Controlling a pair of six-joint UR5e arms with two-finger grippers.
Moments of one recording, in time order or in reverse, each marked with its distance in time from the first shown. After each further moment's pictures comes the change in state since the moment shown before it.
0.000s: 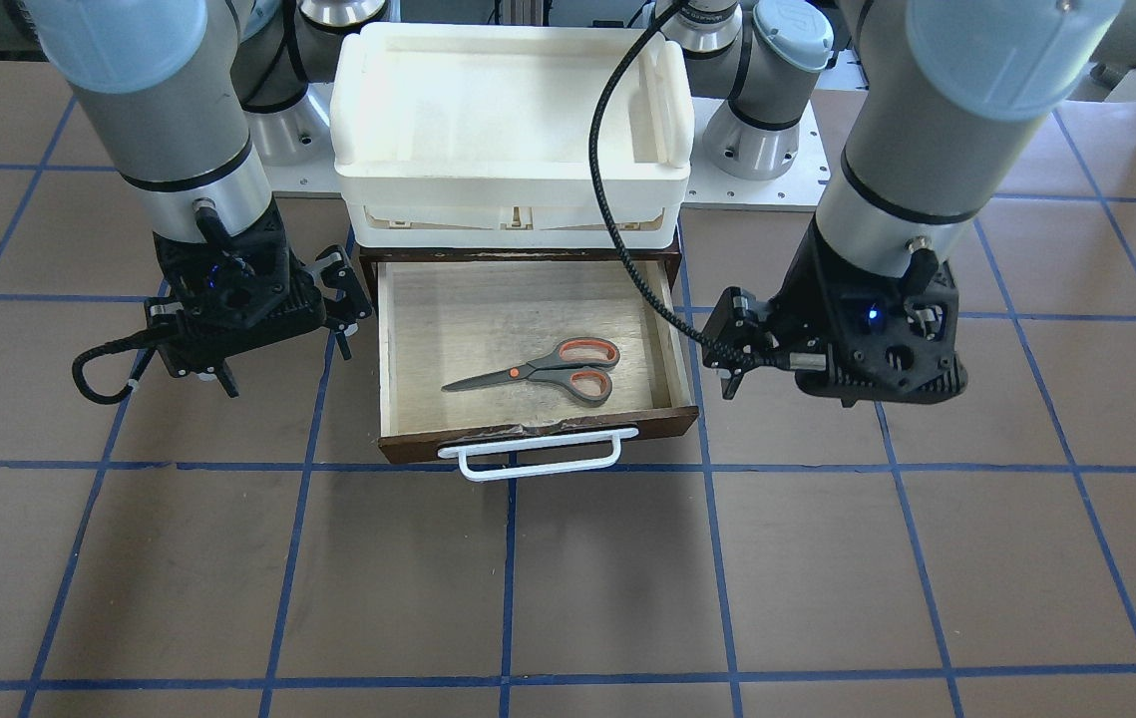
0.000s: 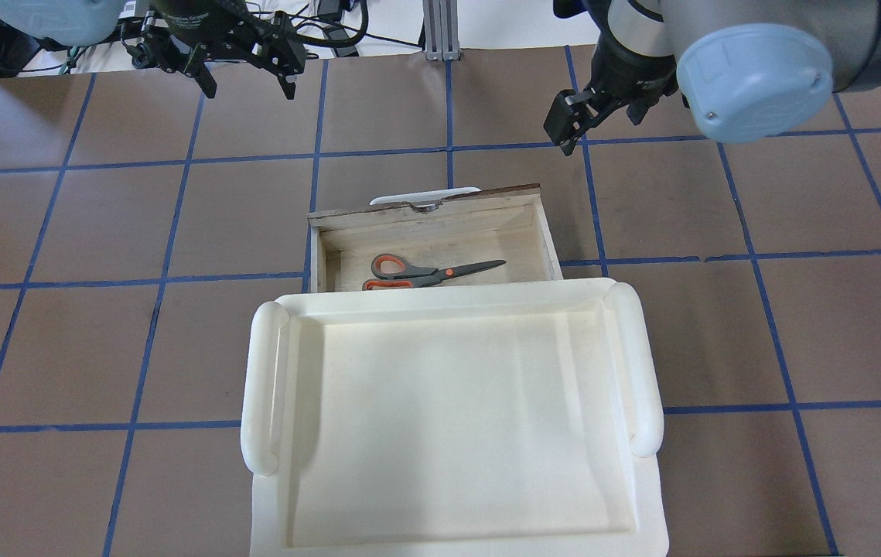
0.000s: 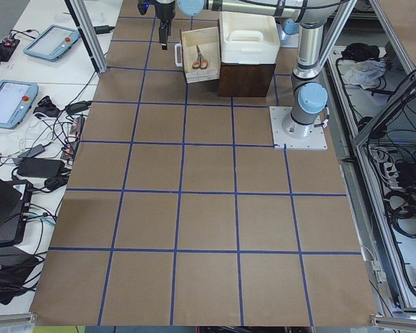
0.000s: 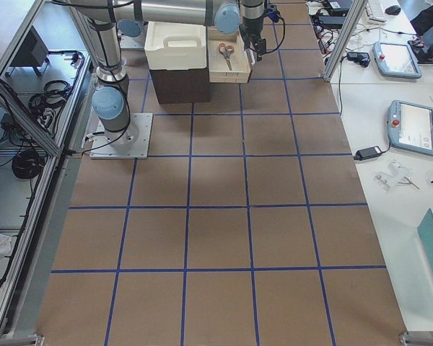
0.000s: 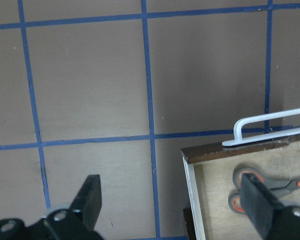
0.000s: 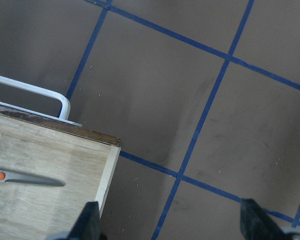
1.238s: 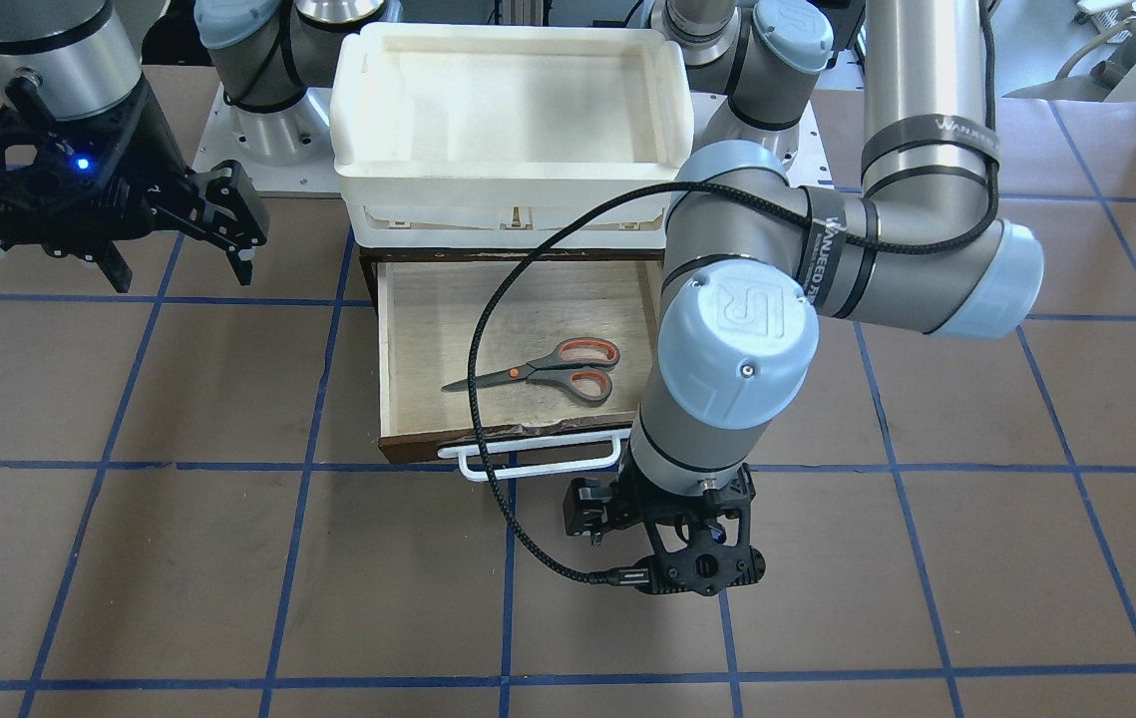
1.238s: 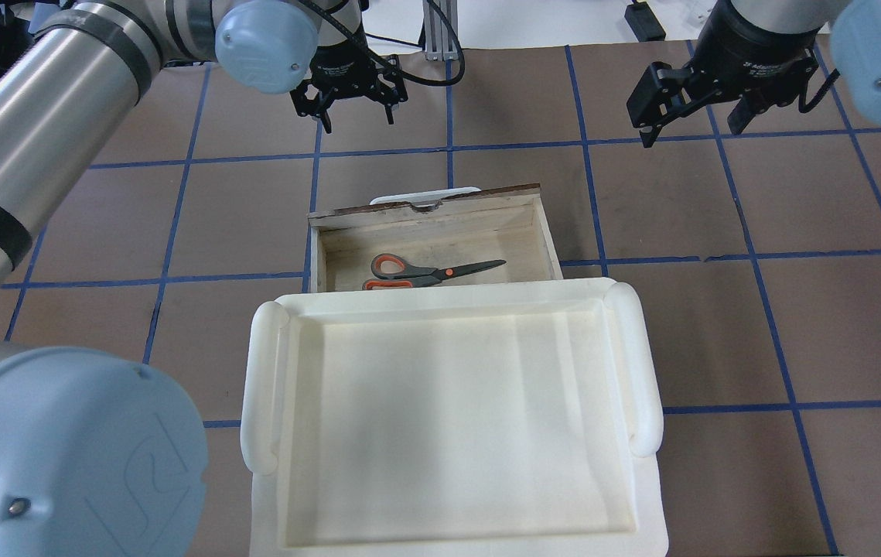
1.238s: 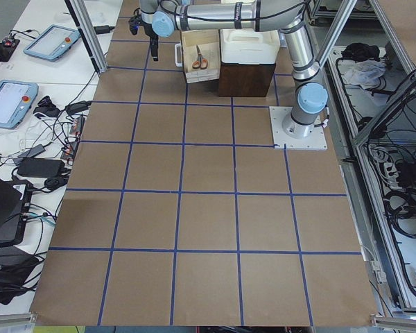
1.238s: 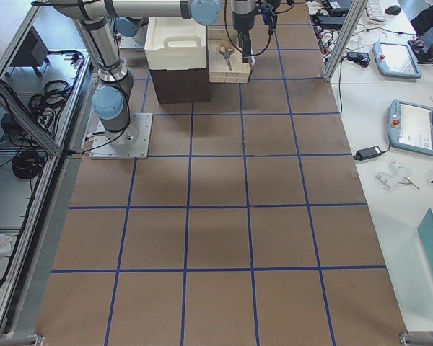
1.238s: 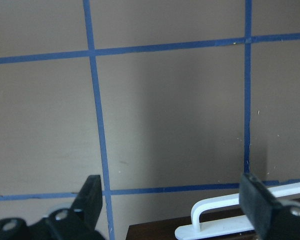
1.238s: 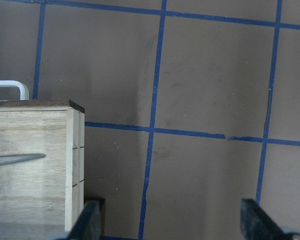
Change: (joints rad) left arm -0.114 -0.261 0.048 0.170 -0.026 -0.320; right arm -0.115 -0.140 0.009 0.167 -0.012 0.143
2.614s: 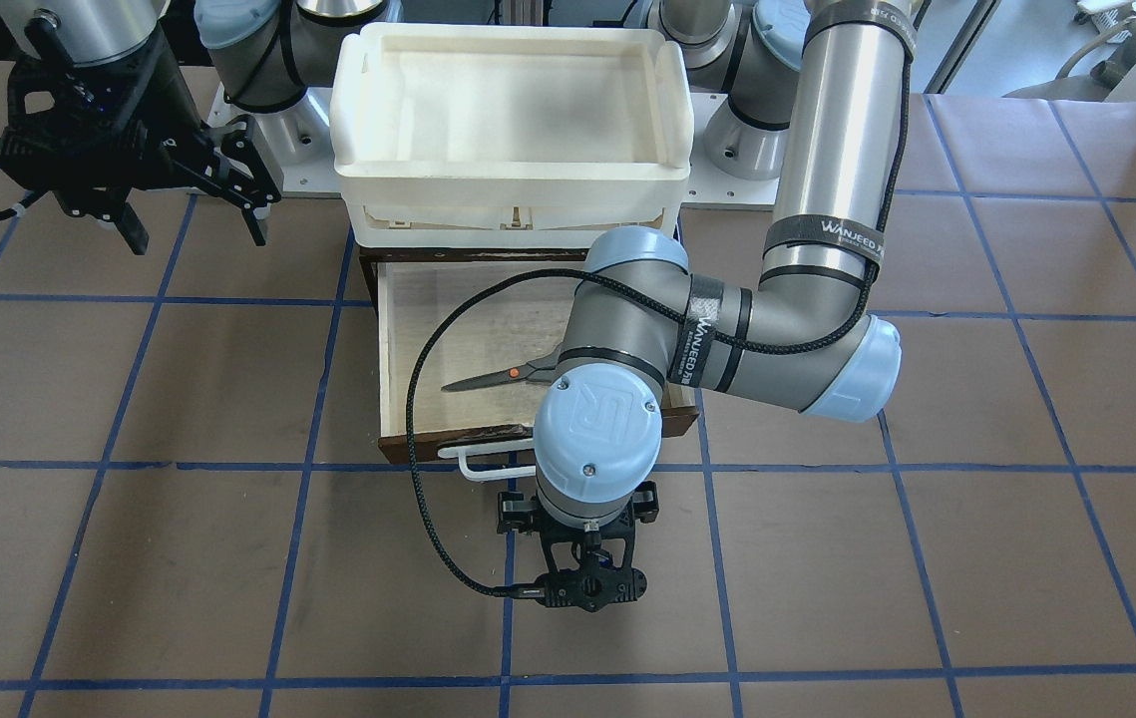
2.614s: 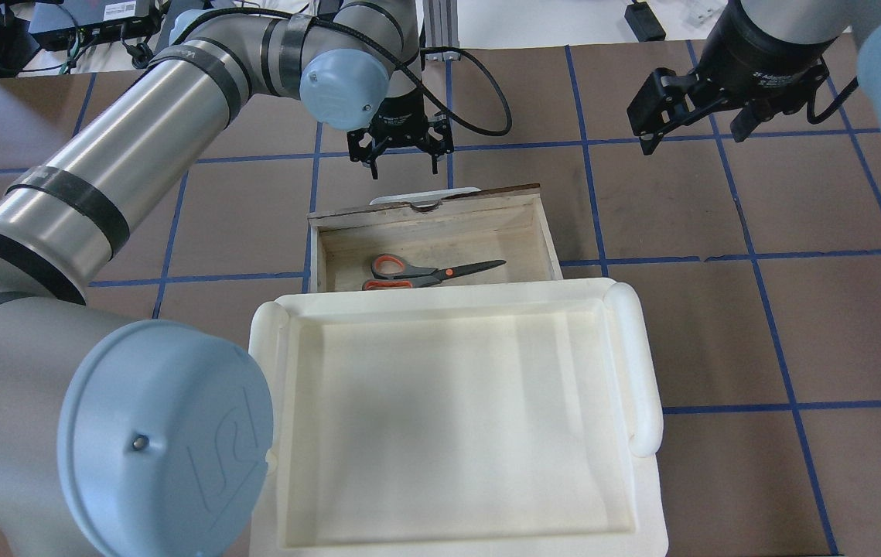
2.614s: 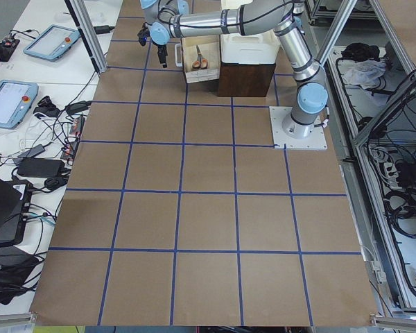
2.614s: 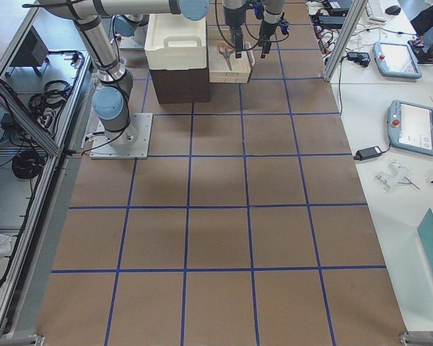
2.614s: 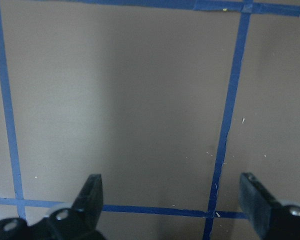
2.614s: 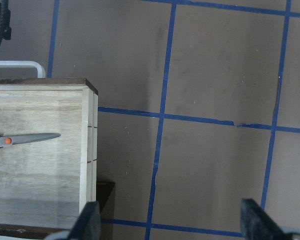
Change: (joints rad) left arm -0.072 -0.109 0.017 -0.067 -0.005 -0.026; right arm 0.012 -0.067 0.038 0.038 0.019 -0.002
